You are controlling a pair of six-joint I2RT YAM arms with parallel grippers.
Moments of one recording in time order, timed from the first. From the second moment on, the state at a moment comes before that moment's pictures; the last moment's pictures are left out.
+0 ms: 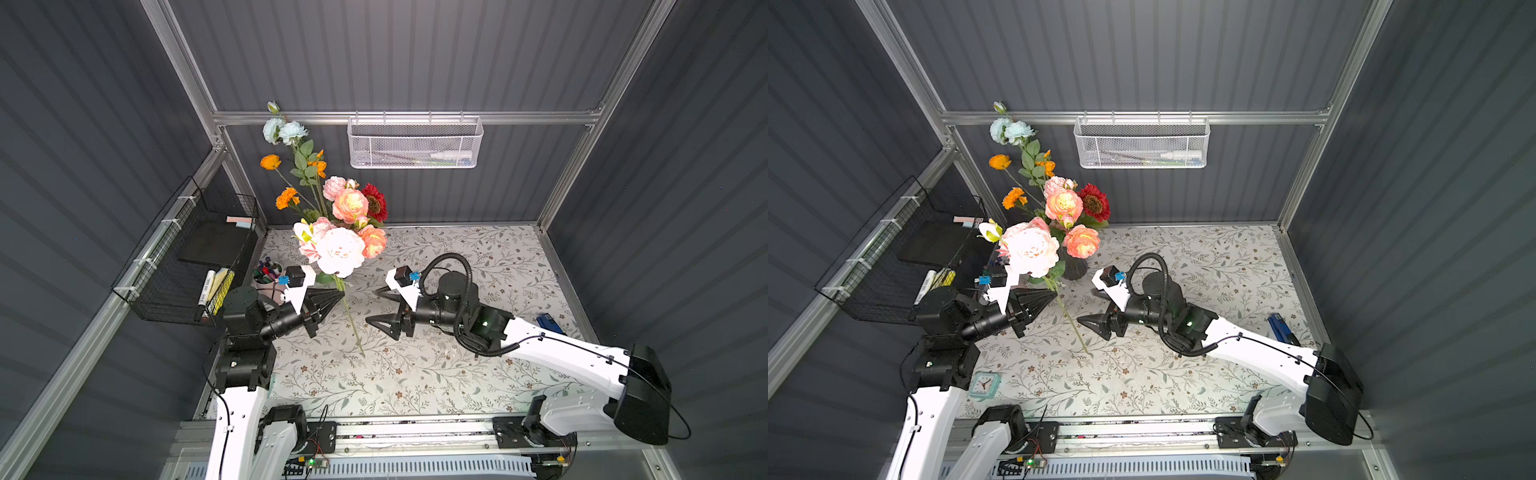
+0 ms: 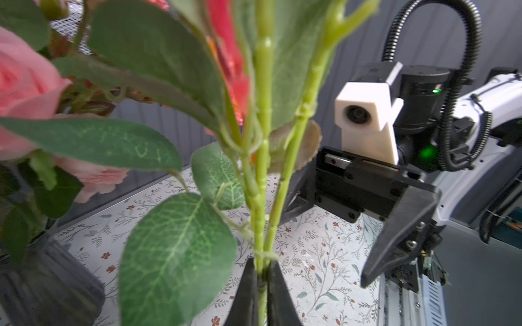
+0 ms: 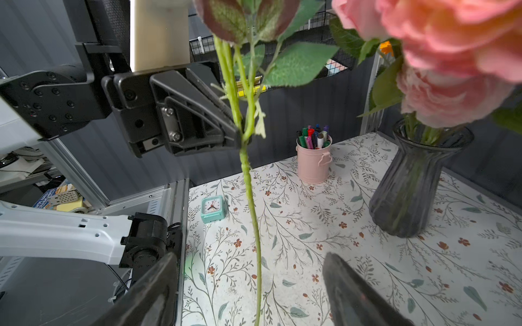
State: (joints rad) left arm 0.08 0.69 0.80 -0.27 1.10 0.05; right arm 0.97 1.37 1.03 0.19 -0.41 0.09
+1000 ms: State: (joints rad) left arm 0.05 0.69 0.79 -0.32 1.22 0.14; right arm 1.02 1.53 1.17 0.20 -0.46 0.10
